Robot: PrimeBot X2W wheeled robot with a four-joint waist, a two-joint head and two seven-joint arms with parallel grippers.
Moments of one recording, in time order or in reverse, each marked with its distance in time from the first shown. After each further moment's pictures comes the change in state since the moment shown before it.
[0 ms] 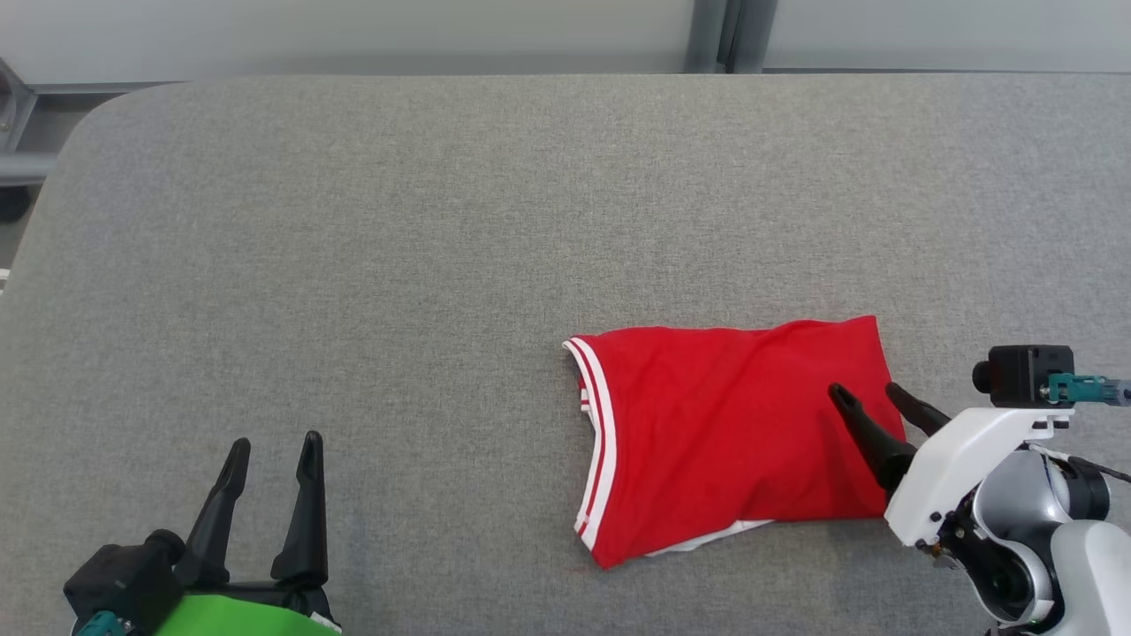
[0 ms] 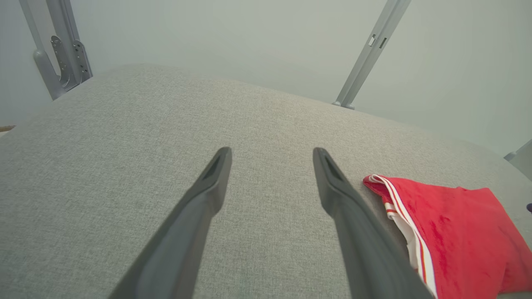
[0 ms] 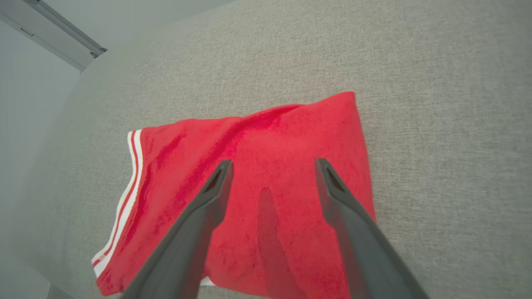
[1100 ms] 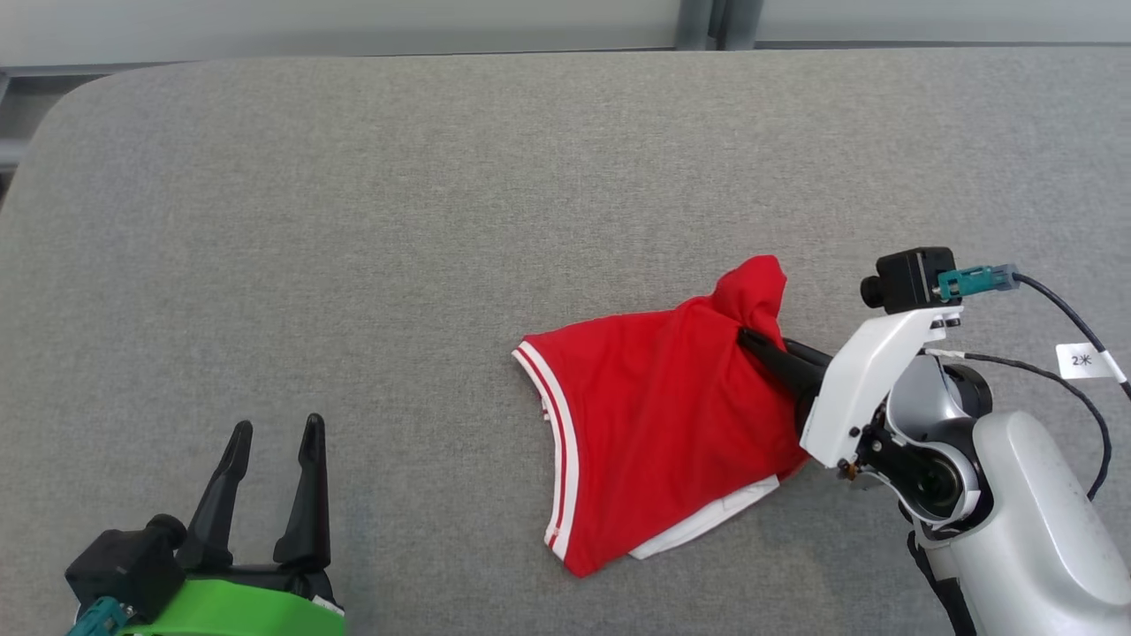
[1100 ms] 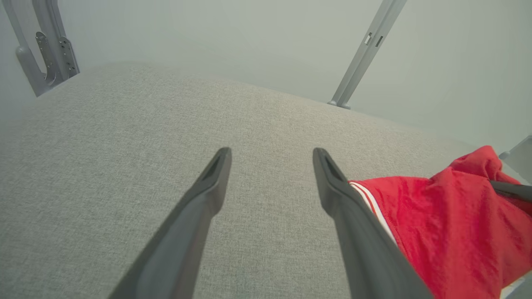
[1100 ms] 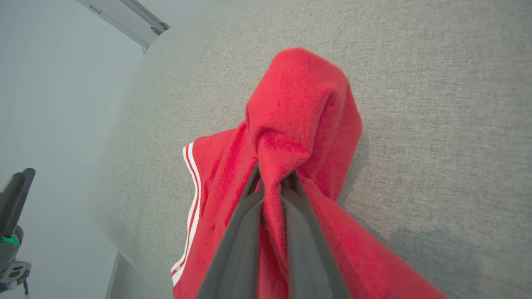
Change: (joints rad) left arm -0.033 -0.027 0.013 0.024 0.011 -0.027 -0.004; right arm -0.242 -0.016 0.155 0.150 0.191 0.000 0.123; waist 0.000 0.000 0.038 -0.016
